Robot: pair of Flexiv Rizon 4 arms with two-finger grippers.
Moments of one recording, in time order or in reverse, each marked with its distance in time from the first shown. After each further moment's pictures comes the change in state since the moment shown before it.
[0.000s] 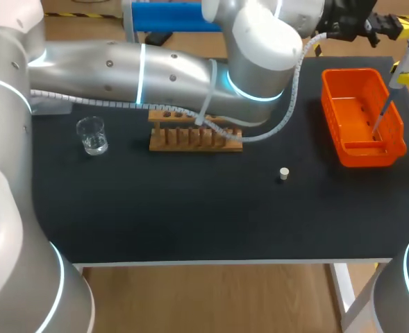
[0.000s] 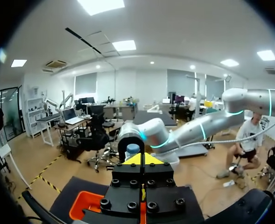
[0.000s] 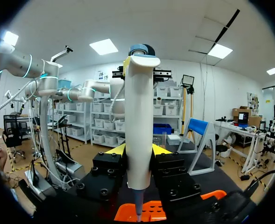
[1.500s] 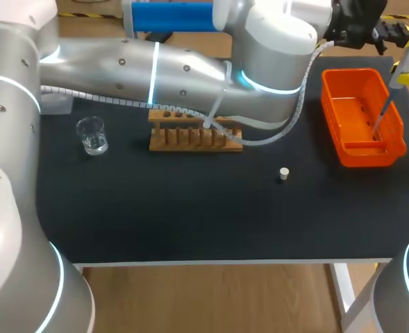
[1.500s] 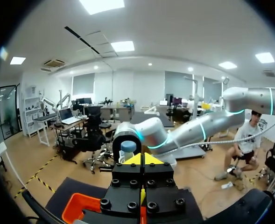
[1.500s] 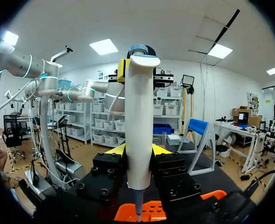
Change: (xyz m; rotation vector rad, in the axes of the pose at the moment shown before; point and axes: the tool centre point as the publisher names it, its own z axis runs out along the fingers) left arm 0.004 0.011 0.023 0.017 0.029 -0.015; right arm 0.000 0.000 0.000 0.000 0.000 0.000
